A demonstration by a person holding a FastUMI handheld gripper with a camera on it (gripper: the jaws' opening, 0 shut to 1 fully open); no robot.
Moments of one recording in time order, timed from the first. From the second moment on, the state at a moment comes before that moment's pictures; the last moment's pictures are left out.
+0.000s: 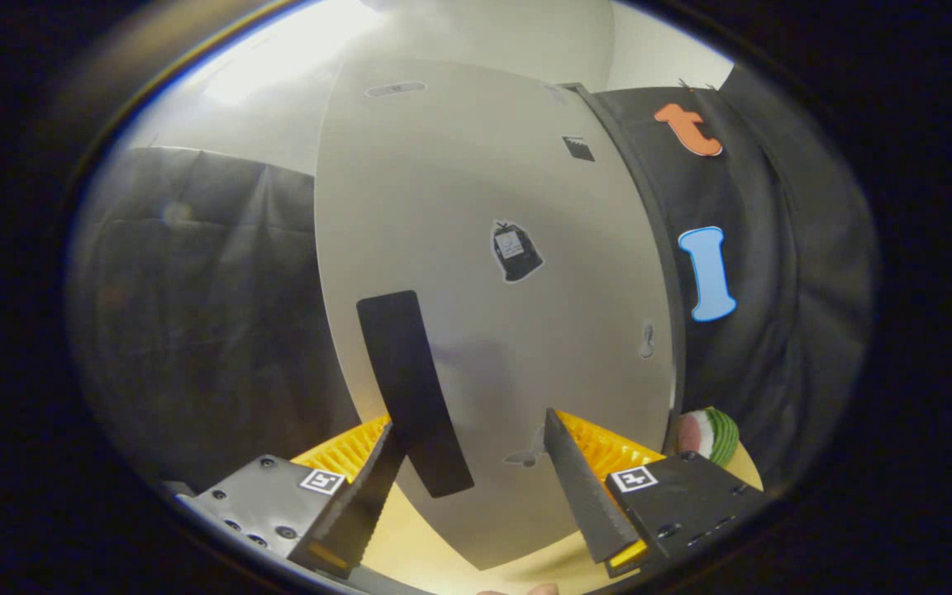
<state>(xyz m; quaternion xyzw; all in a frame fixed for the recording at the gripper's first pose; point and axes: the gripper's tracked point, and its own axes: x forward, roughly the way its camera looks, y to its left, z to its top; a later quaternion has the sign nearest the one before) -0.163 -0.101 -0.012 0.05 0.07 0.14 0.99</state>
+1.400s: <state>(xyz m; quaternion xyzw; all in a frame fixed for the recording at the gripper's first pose) -0.033 -0.016 -0.036 0.01 0.03 0.03 1.00</state>
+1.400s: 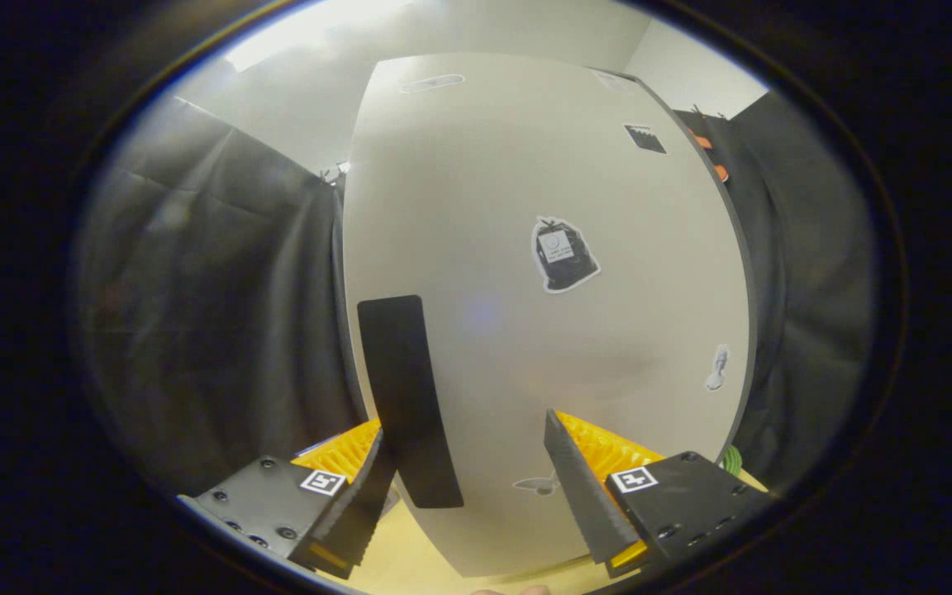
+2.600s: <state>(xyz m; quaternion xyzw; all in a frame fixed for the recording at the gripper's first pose) -0.003 -0.013 -0.036 0.00 0.01 -0.01 1.00</state>
